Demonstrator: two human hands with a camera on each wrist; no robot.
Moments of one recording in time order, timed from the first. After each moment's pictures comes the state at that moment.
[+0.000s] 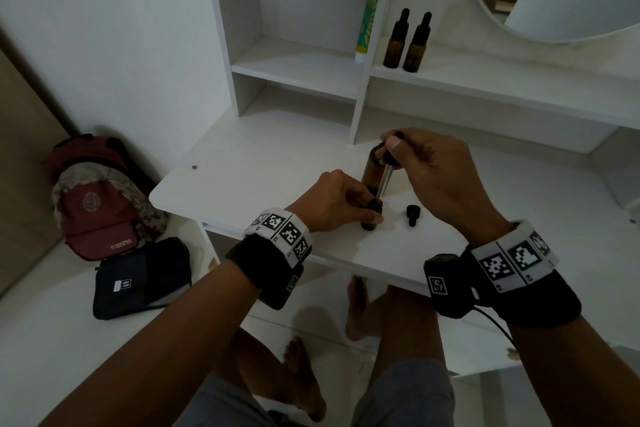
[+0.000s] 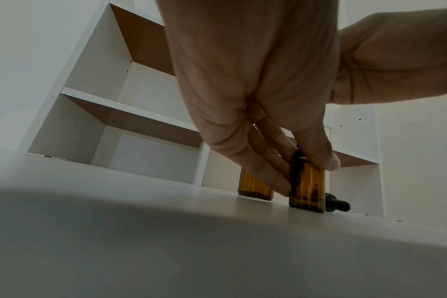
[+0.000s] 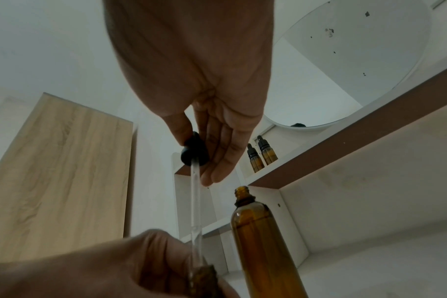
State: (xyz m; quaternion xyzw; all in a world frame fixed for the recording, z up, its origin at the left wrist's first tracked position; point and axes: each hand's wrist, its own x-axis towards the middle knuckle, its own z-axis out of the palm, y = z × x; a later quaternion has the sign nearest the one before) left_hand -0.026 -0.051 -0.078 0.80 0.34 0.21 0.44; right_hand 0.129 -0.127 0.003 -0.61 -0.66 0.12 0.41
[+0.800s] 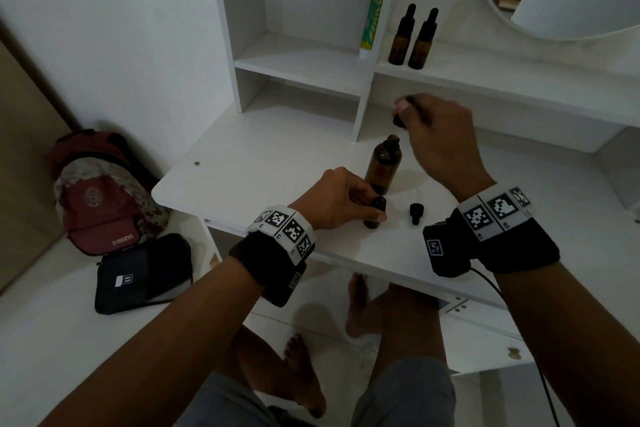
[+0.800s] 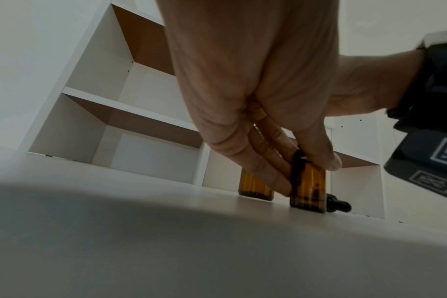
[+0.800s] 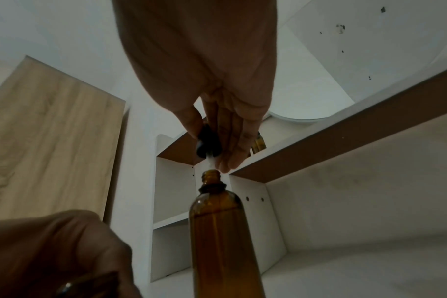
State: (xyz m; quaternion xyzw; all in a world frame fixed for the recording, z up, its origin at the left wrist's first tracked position) left_hand -0.025 -0.051 -0.078 0.80 0.35 0.20 0.45; right_hand 0.144 -0.079 0.006 -0.63 -0.64 0.03 0.43
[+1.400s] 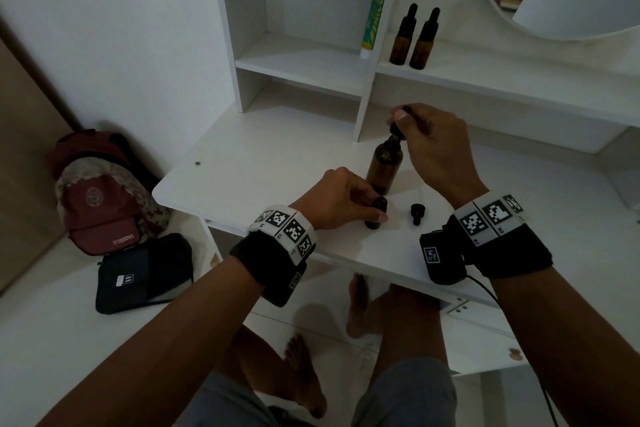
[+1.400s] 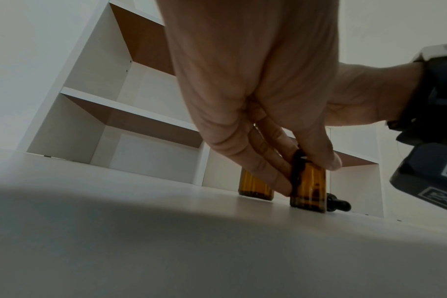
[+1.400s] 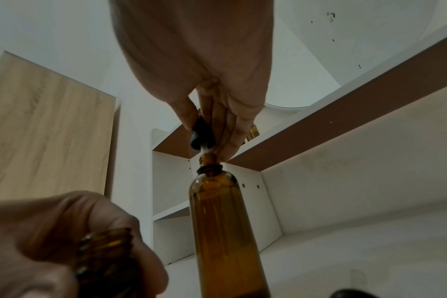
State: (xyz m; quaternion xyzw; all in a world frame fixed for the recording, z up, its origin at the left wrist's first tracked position) left_hand -0.025 -0.051 -0.076 0.80 0.34 0.20 0.45; right_hand 0.141 -0.081 -0.005 -0.63 -0.63 0.06 0.45
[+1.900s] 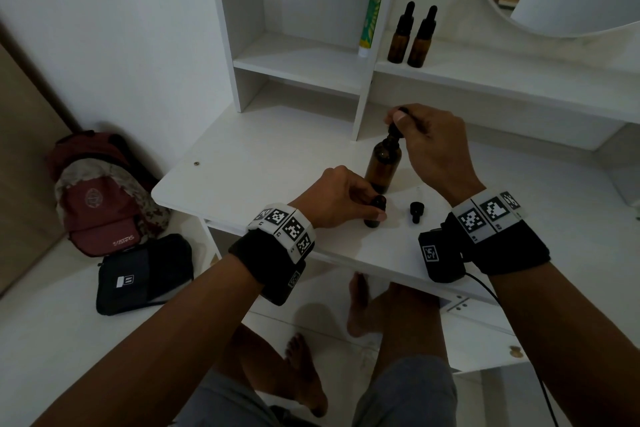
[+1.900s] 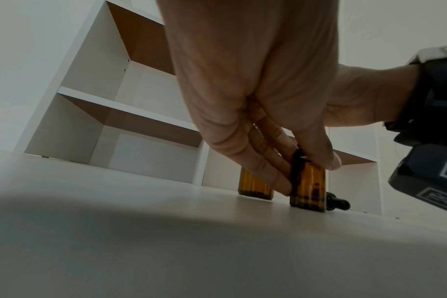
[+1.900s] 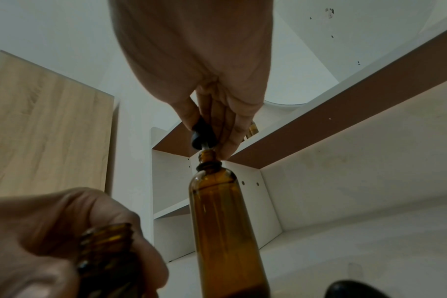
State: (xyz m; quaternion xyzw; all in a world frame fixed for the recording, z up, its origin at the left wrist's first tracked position) left_hand -0.025 -0.051 -0.075 0.80 0.34 0.20 0.45; right_hand 0.142 -0.080 -0.007 -0.63 -0.64 0.06 0.44
